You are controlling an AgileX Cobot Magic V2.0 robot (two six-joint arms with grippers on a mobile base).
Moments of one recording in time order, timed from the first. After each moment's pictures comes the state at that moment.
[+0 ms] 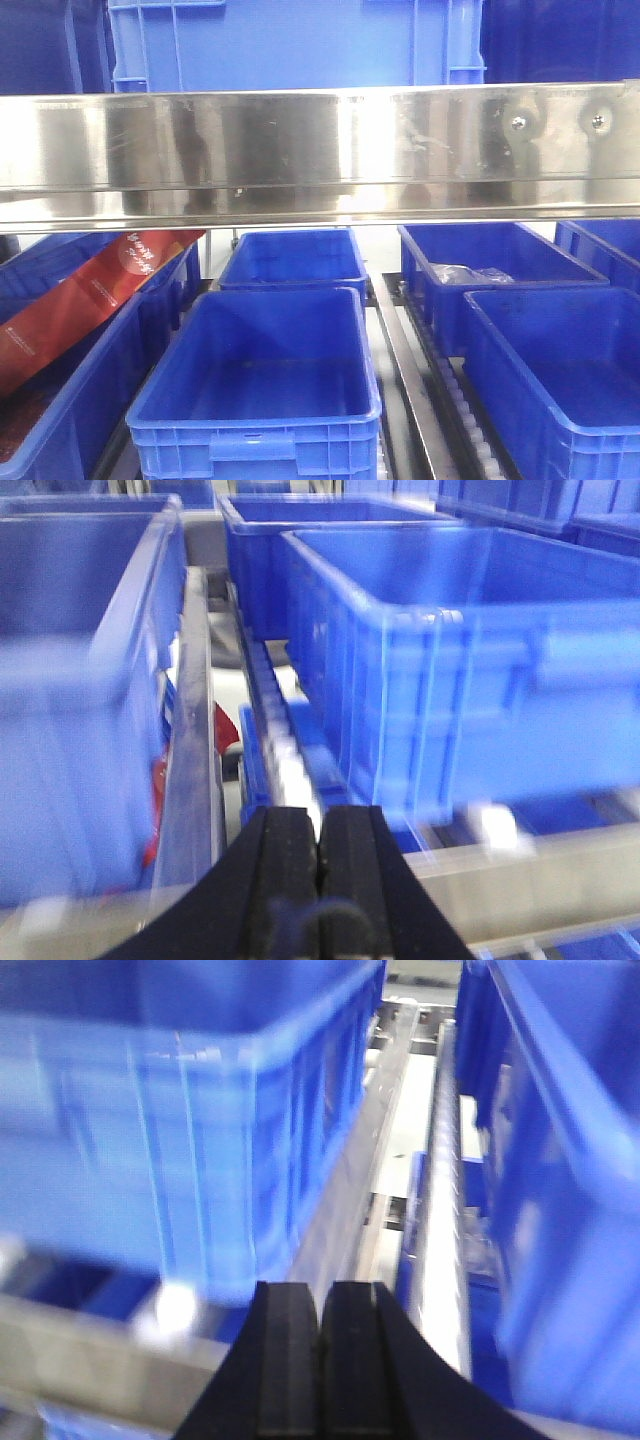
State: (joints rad) left arm -0.10 0.51 -0.65 -0.08 0.39 0.05; right arm 0.28 0.83 -0.74 0.05 0.29 -0.04
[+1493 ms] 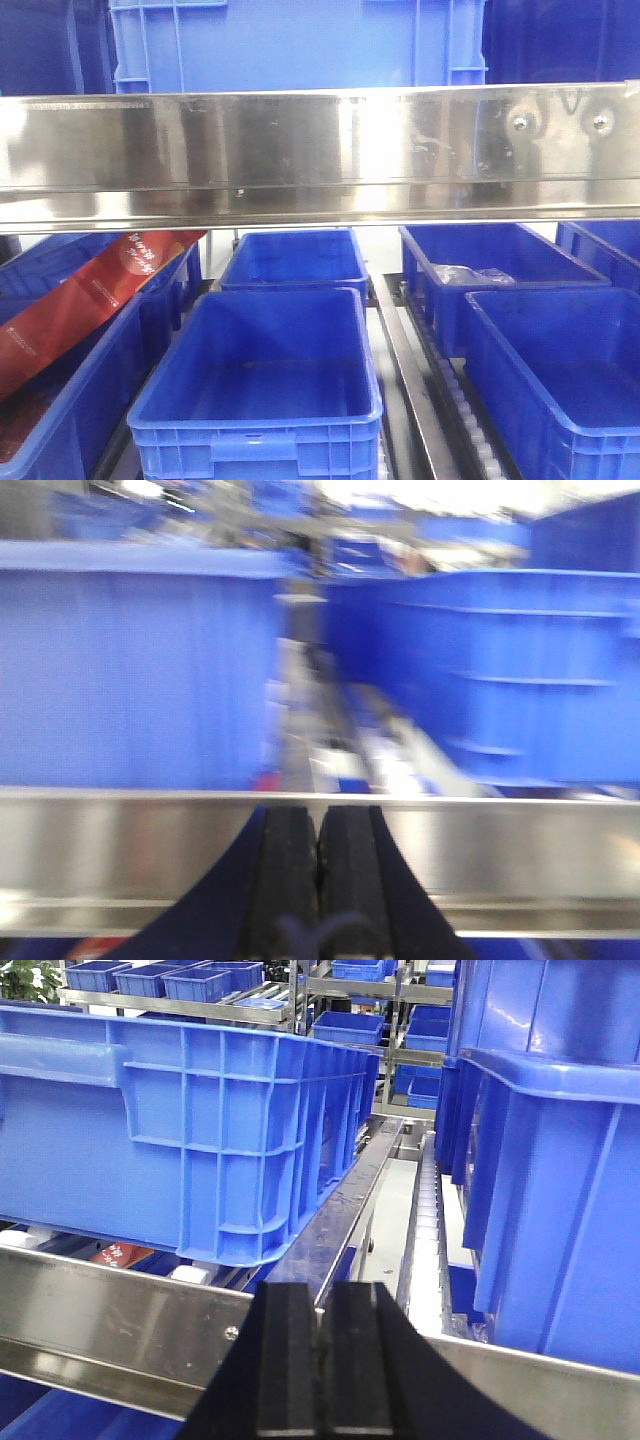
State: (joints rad) left arm 0.09 0.09 -0.23 -0.08 0.20 0.05; right arm 0.28 0.48 -0.35 0.03 -0.01 -0.04
